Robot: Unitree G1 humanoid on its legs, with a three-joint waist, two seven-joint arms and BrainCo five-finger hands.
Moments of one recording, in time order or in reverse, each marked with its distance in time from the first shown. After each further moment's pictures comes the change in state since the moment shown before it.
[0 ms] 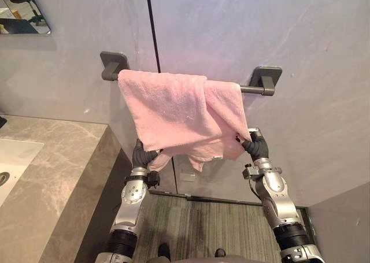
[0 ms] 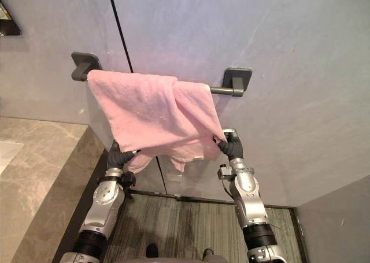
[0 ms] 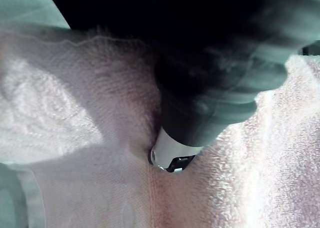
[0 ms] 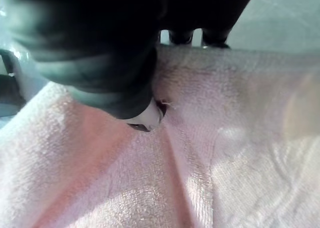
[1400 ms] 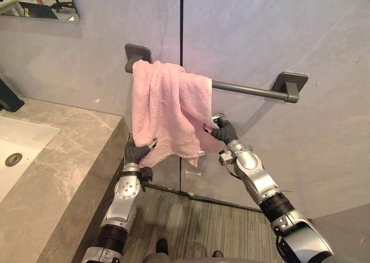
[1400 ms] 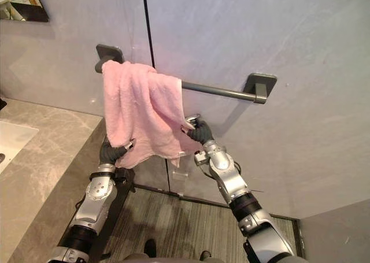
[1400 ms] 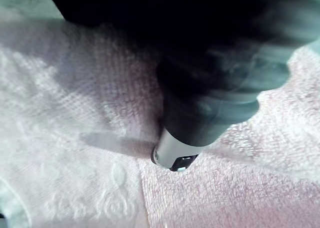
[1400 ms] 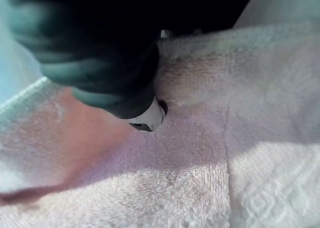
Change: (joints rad) left arm -0.028 0.113 -0.033 -0.020 0.002 0.003 0.089; right arm -0.259 -0.075 0.235 0.111 -0.008 0.008 -0.025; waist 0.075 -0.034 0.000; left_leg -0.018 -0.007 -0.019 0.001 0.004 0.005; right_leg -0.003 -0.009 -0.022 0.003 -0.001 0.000
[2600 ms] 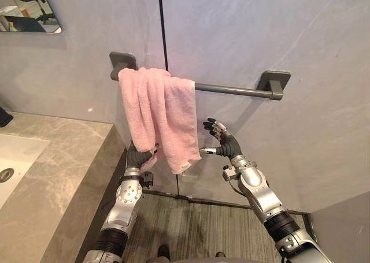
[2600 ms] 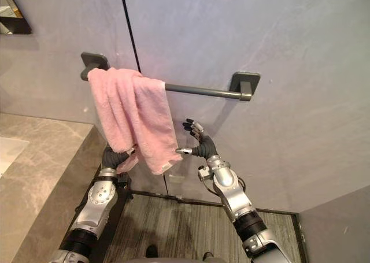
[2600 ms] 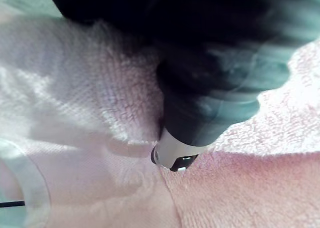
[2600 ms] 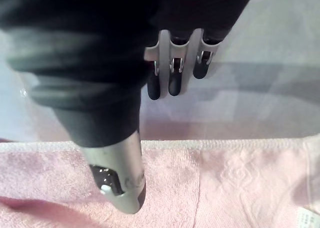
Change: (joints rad) left arm 0.015 -0.002 -0.032 0.043 0.064 0.000 0.019; right arm 0.089 0.005 0.068 0.003 -0.047 -0.008 -0.006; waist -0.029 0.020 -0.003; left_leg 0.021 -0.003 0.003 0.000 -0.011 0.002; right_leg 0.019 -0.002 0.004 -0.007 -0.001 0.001
